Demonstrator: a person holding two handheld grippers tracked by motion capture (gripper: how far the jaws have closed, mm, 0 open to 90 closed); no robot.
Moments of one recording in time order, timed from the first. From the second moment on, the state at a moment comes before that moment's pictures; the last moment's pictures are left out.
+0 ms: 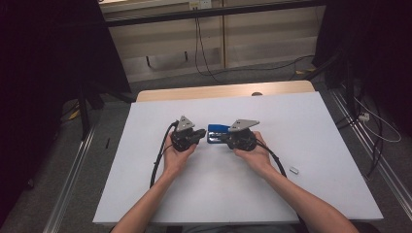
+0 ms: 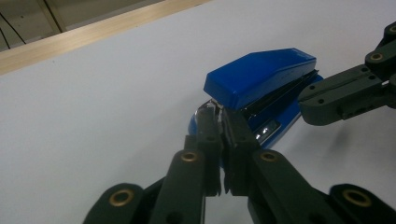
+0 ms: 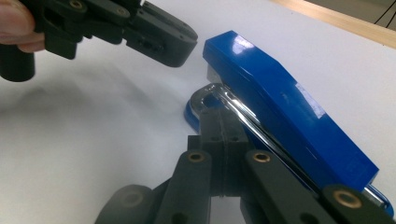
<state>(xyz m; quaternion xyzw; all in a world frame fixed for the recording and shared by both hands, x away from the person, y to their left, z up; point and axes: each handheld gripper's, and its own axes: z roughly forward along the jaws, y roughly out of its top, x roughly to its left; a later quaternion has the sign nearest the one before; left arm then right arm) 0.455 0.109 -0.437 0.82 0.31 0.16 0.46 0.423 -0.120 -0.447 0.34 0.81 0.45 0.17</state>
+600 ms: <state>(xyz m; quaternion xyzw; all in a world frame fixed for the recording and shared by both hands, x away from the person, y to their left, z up) 0.470 0.106 -0.442 0.82 0.34 0.15 0.44 0.436 -0.111 -0.455 0.38 0.81 0.41 0.18</state>
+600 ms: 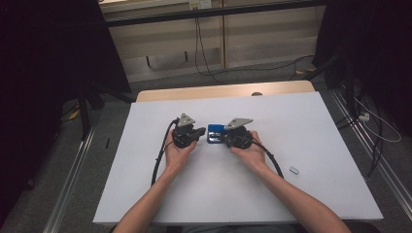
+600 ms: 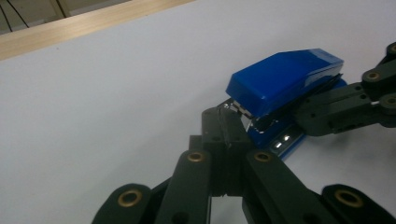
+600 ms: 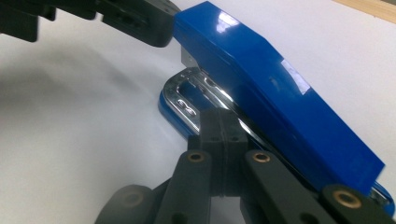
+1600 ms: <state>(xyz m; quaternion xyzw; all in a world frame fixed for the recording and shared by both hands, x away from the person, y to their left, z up) 0.471 0.094 -0.442 0.84 0.31 0.16 0.42 0.435 -0.111 -0.456 0.38 0.81 0.41 0.18</state>
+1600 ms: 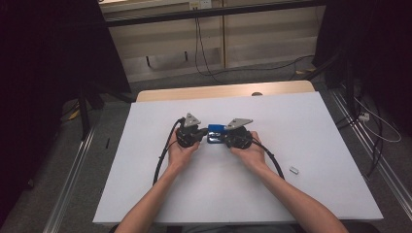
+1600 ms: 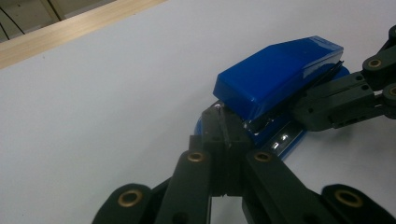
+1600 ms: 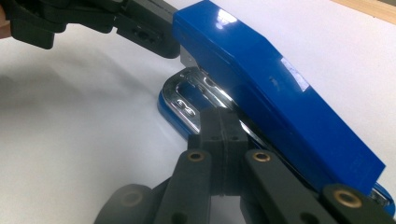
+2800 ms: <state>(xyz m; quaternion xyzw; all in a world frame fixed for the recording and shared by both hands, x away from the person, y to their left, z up) 0.470 0.096 -0.436 0.82 0.32 0.15 0.45 0.435 -0.114 -0.458 0.38 0.81 0.42 0.17</state>
